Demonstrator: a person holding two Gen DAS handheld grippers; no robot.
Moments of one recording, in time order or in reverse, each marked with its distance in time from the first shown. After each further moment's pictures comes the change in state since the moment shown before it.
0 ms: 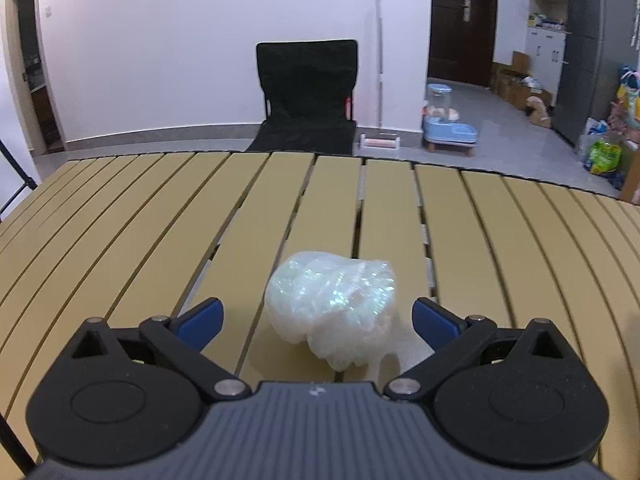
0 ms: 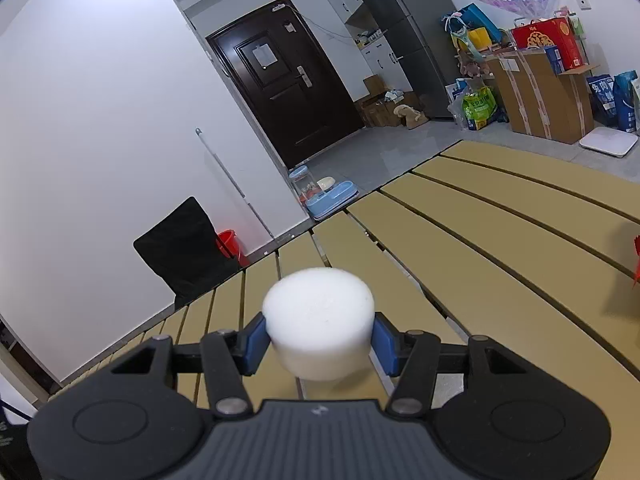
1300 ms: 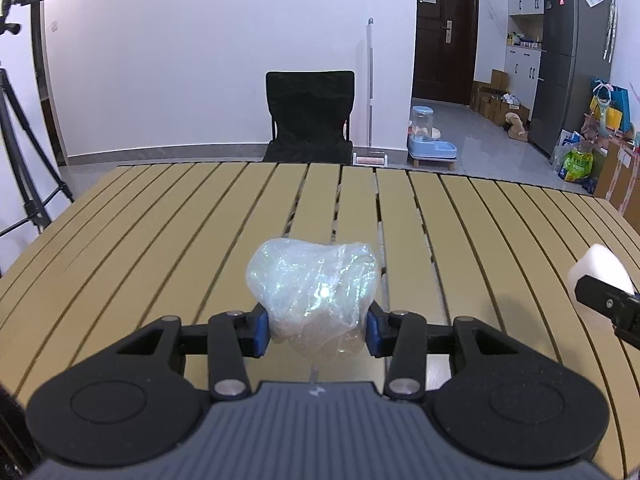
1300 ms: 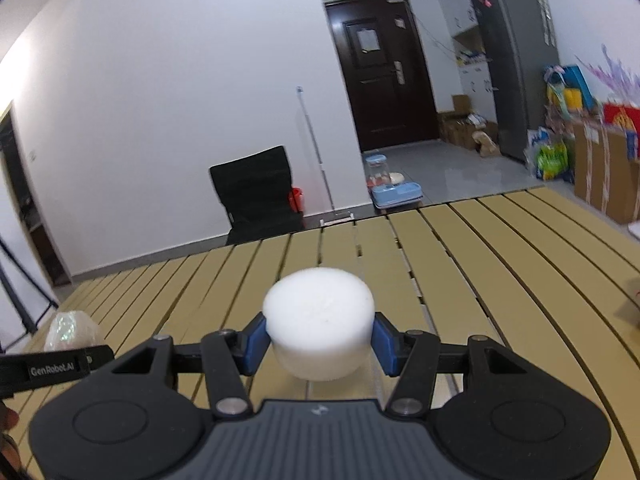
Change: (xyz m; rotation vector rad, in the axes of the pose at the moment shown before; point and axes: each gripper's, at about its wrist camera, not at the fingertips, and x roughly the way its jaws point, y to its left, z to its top) left arm -0.169 0.079 -0.061 0.018 -0.065 -0.053; right arm -0.100 0.125 -0.060 -0.359 0.060 0.096
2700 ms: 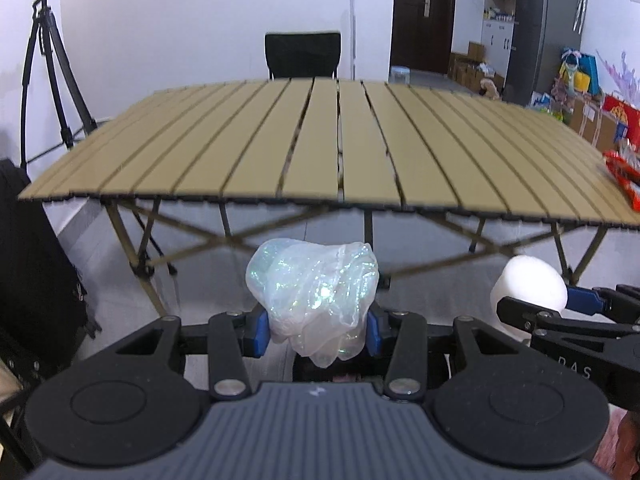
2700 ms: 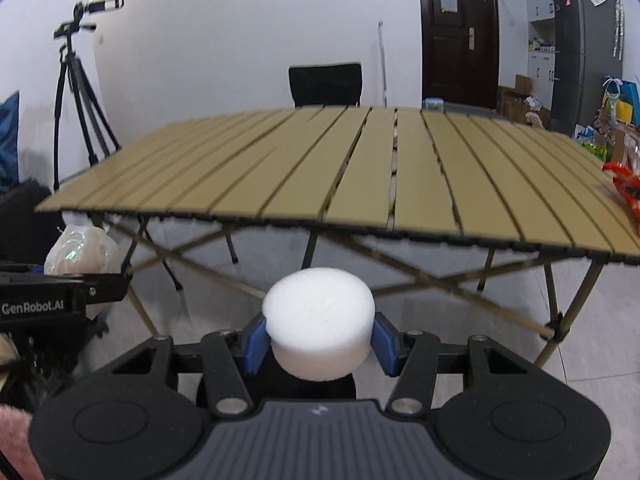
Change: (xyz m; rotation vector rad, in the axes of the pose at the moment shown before) left arm -0.145 0.055 -0.201 0.030 0.084 -0.064; right arm -0.165 0.060 -0.180 -0.237 0.225 0.071
